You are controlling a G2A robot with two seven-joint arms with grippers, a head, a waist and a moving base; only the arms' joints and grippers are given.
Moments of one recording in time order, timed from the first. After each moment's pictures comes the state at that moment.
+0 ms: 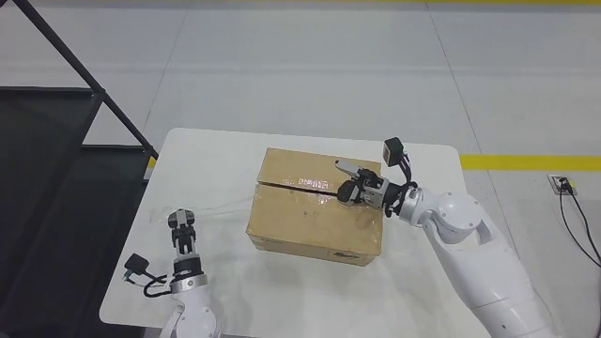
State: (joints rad) left arm 1.30 -1.42 -1.43 -1.31 0.29 -0.44 0.61; right arm -0.75 -1.21 1.16 -1.30 0.33 0.05 0.81
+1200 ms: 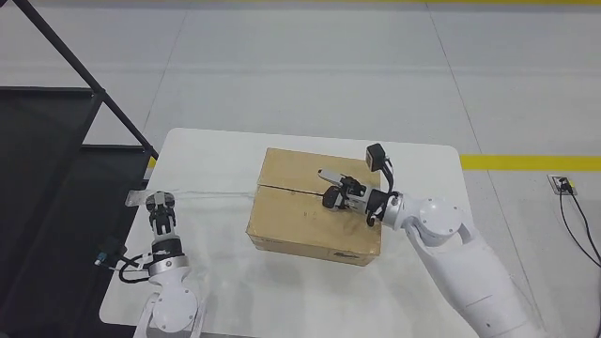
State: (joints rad) left arm 1.32 -1.42 -1.54 -1.53 0.22 -0.20 0.46; right arm -0.72 -1.24 1.06 -1.23 0.34 -0.05 0.79
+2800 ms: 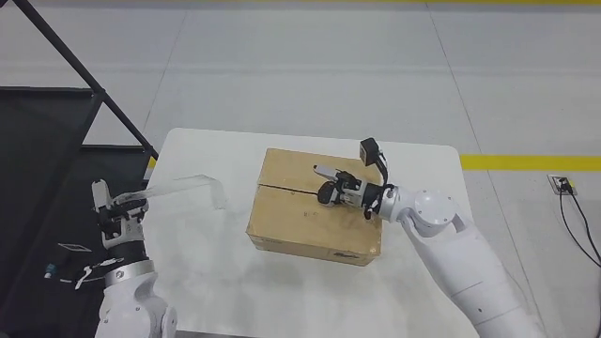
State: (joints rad) left arm 1.46 -1.44 -1.66 -1.94 -0.08 -0.16 0.31; right arm -0.66 -1.27 1.05 -1.14 0.37 -0.10 0.85
